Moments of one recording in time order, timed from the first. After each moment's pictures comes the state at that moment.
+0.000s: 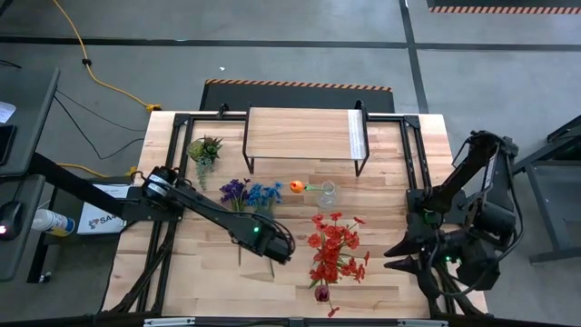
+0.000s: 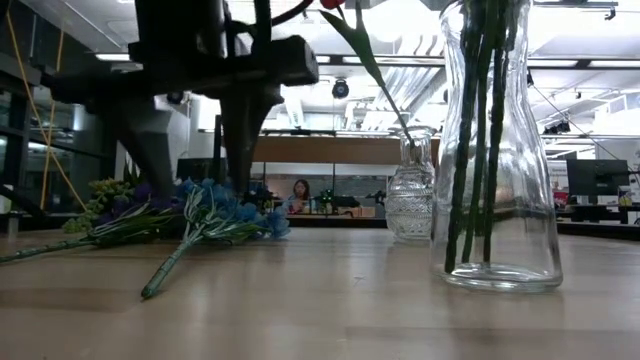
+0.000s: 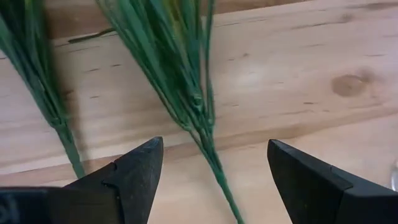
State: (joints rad) left arm -0.43 1.96 1.48 -1.00 -0.23 -1.83; right arm 1.09 1.25 1.40 -0.95 0.70 1.17
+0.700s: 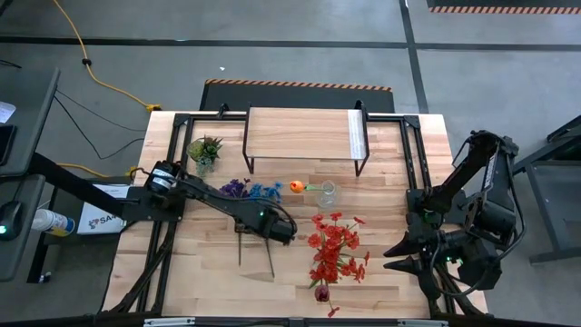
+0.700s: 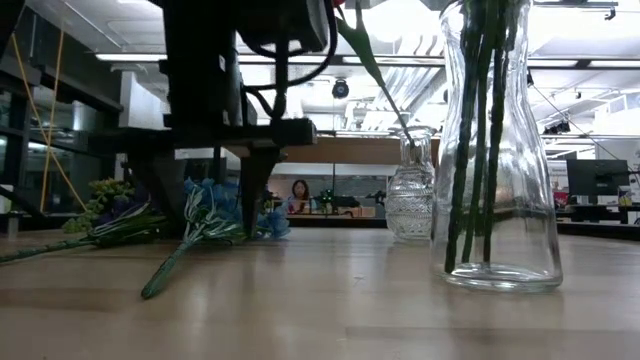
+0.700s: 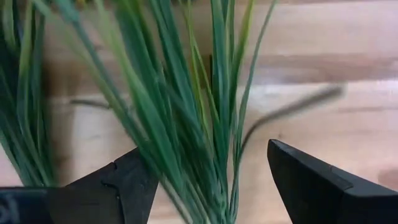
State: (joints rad) left arm -0.31 1.97 1.35 -0.89 -0.22 -1.81; right arm 1.09 1.24 1.40 -0.92 0.72 1.14
